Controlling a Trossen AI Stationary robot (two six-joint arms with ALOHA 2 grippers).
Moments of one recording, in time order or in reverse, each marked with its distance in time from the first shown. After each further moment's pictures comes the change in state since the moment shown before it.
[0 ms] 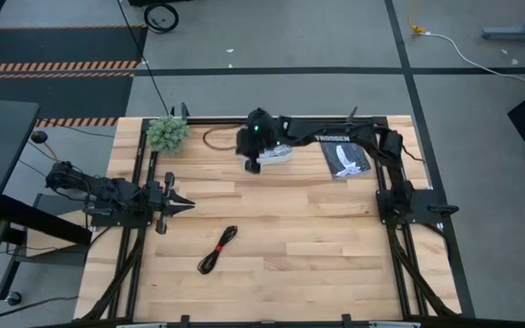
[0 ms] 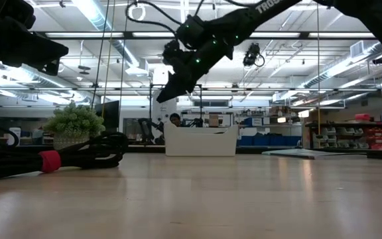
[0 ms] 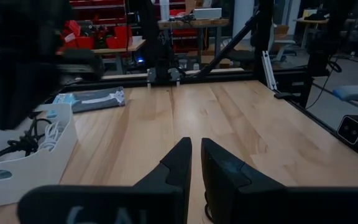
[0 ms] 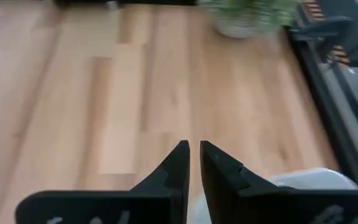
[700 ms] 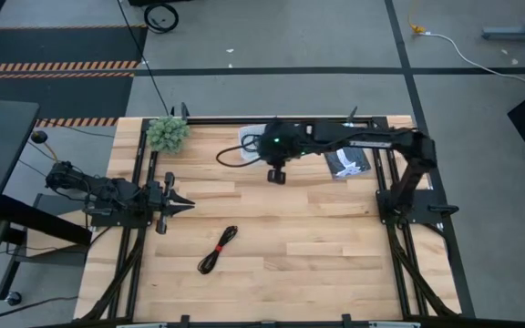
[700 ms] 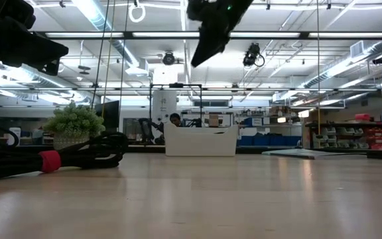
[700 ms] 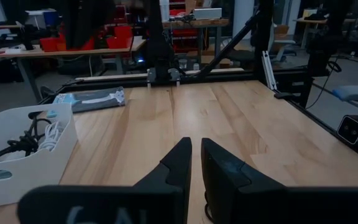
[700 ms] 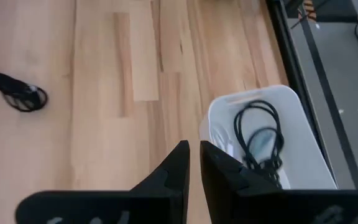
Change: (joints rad) left arm 0.000 0.000 0.000 0.000 0.000 0.000; right arm 0.163 -0.287 0.000 -0.467 0.277 0.101
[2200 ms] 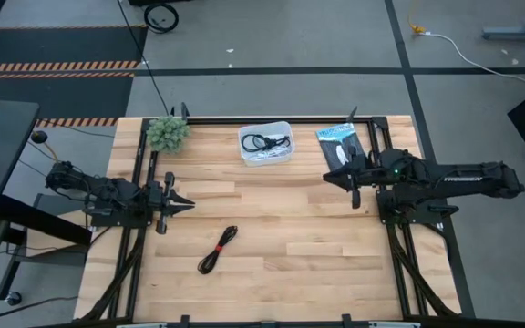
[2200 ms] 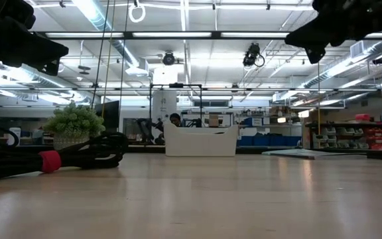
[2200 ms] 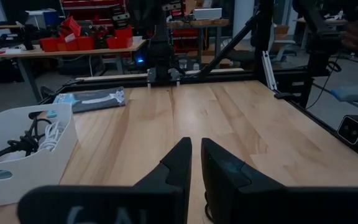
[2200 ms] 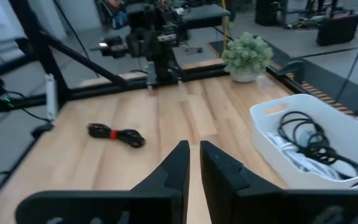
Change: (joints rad) left arm 0.000 0.000 0.000 0.000 0.000 0.000; right arm 0.086 -1.214 -1.242 0.709 -0.117 0.257
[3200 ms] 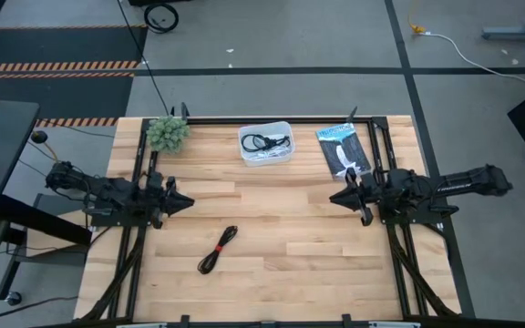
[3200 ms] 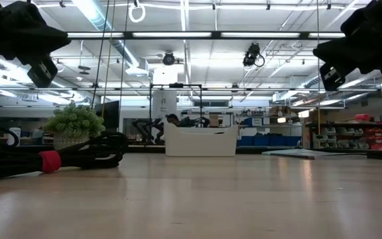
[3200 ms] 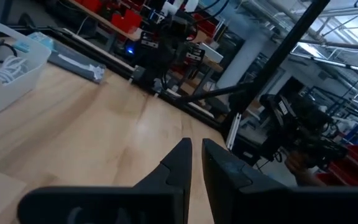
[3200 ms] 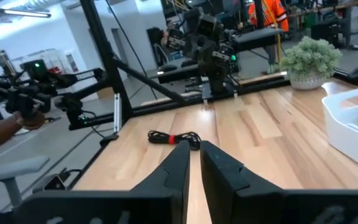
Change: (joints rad) left arm 0.002 0.000 0.000 0.081 -0.011 -0.581; right arm 0.145 -0.274 -0.403 0.333 -0.051 0.124
